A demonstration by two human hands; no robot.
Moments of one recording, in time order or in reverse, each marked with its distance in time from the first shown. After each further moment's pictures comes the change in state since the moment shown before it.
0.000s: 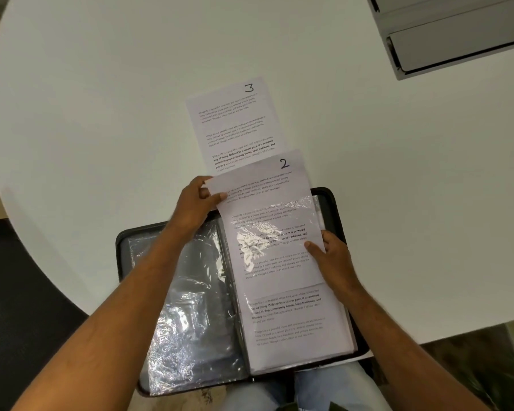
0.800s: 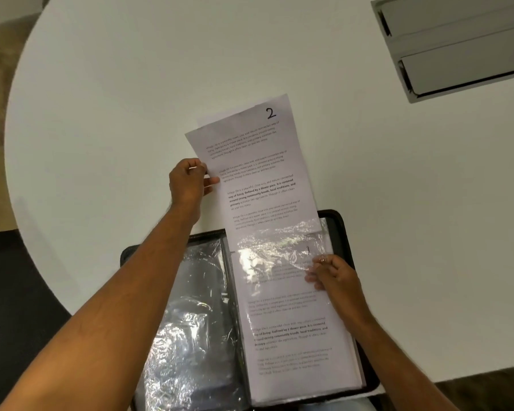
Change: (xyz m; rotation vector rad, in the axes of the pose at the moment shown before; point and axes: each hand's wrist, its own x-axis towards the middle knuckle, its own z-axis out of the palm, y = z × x) left_hand 0.058 0.048 -0.006 -0.241 0.406 -0.008; right_hand 0.004 0.001 -0.001 0.119 -0.020 0.050
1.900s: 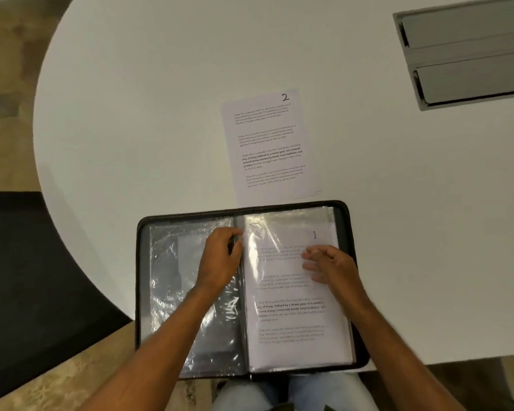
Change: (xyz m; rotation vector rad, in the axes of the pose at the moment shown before) left_hand -0.138 -0.131 -0.053 0.521 -0.246 0.341; right_hand -0.035 -0.030 0.015 -0.101 -0.069 0.018
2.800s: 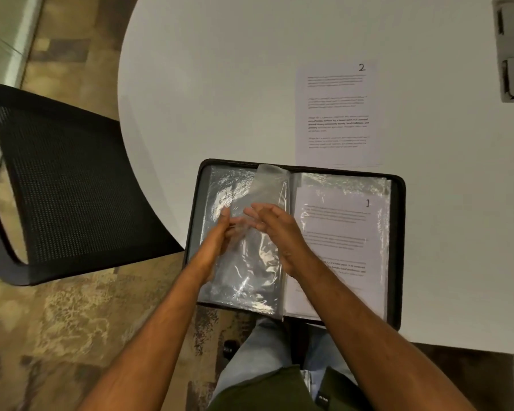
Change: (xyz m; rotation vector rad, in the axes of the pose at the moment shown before) left_hand -0.119 -0.062 -0.086 -0.703 -0.177 -0.461; right_hand -0.063 -0.007 0.189 0.168 -0.438 -0.005
